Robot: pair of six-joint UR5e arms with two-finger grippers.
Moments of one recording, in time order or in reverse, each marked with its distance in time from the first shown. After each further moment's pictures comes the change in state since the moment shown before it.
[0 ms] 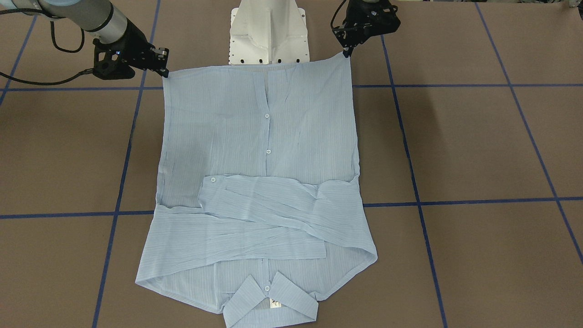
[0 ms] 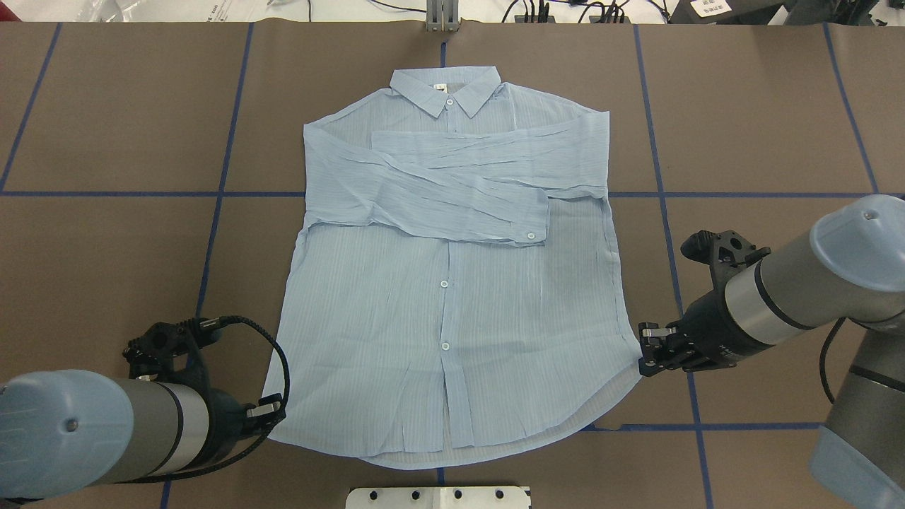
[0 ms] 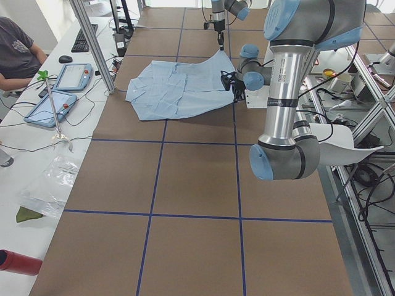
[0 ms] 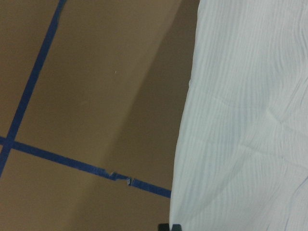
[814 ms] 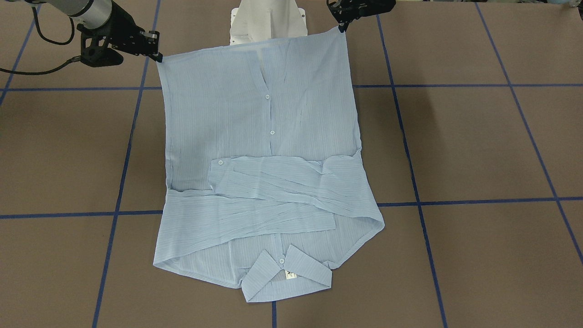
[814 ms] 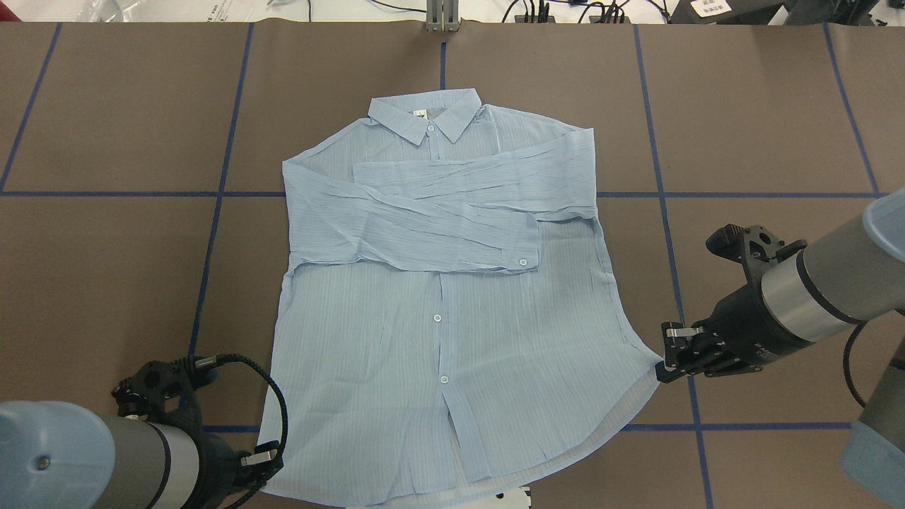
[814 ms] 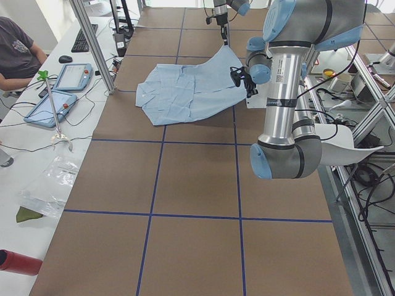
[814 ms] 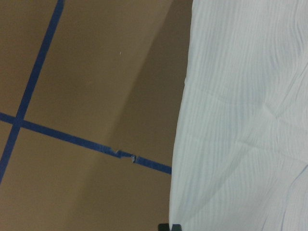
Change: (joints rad) left arm 0.052 -0.019 -0.061 0.074 -0.053 -0.053; right arm 0.060 -0.028 0.050 -0.001 0.089 -0.004
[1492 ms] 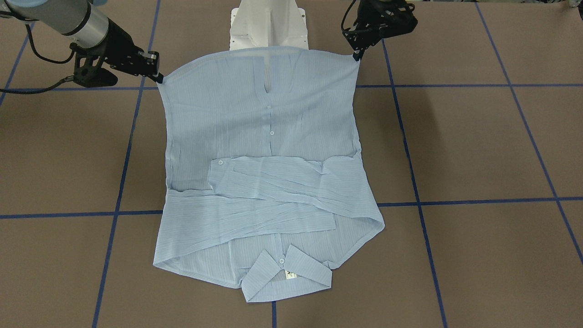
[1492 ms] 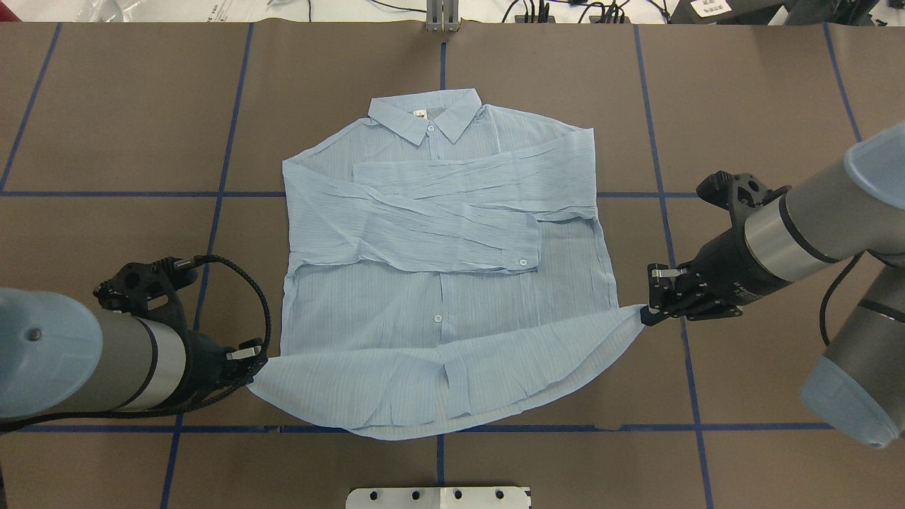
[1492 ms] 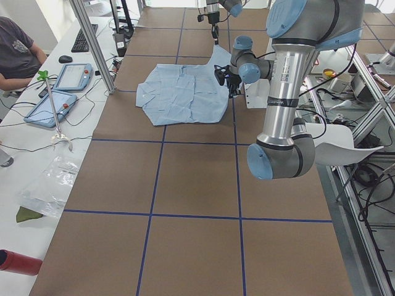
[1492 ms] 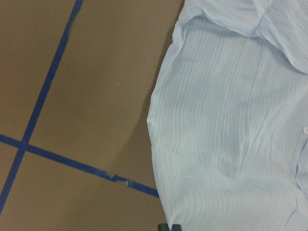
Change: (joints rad) left arm -0.225 -0.024 0.073 -0.010 -0.019 0.137; right arm 0.110 0.116 -0.124 -0.006 0.023 -0.036
